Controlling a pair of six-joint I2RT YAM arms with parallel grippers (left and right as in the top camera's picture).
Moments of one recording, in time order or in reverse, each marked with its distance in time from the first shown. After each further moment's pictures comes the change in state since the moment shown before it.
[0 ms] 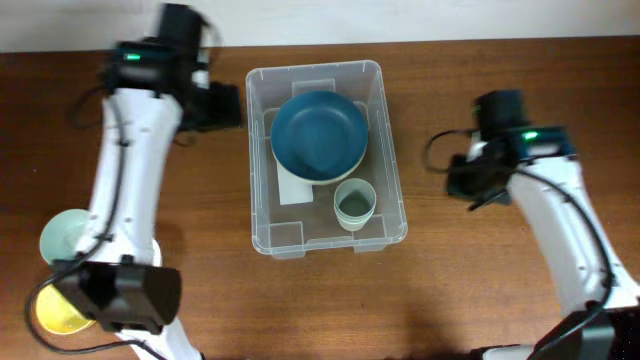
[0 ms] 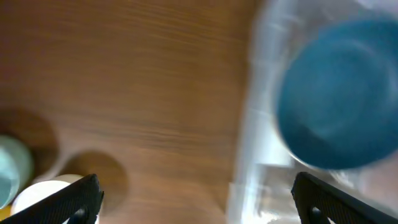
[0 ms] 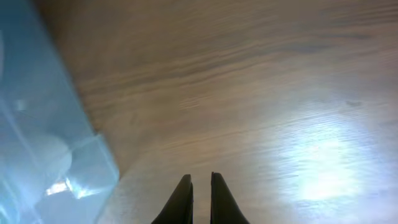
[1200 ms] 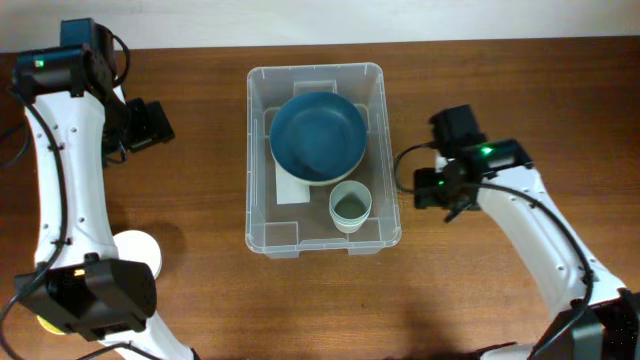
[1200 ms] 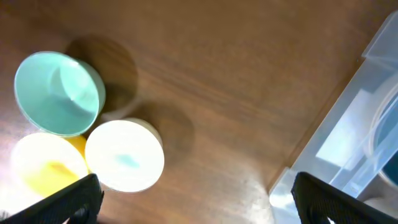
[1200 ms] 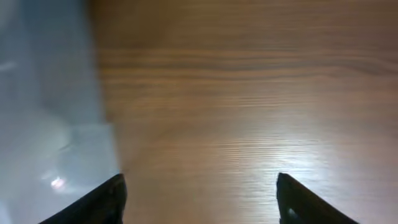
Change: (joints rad) left arm 0.268 -0.009 0.002 -0.172 -0.034 0.001; right arm 0.137 0.002 -0.095 0.110 0.066 -0.035
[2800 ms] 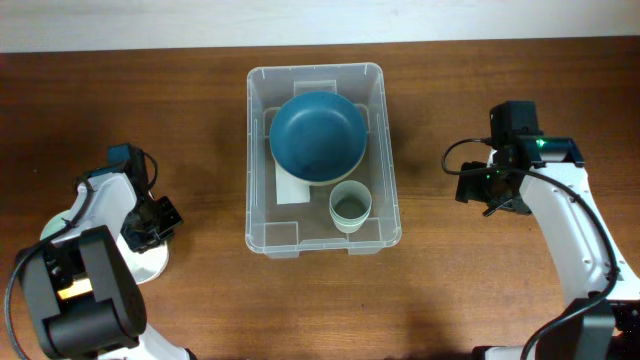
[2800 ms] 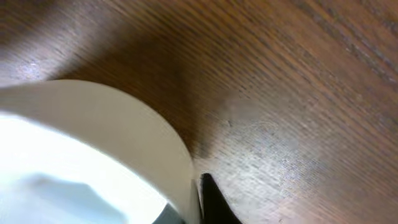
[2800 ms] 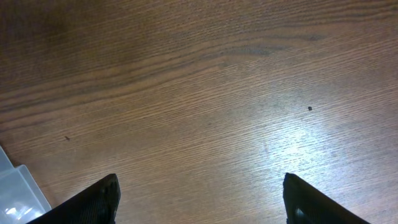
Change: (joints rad) left arm 0.121 -0.084 -1.006 0.703 0.029 -0.050; right arm -0.240 0.001 0.006 -0.031 0.037 -0.032
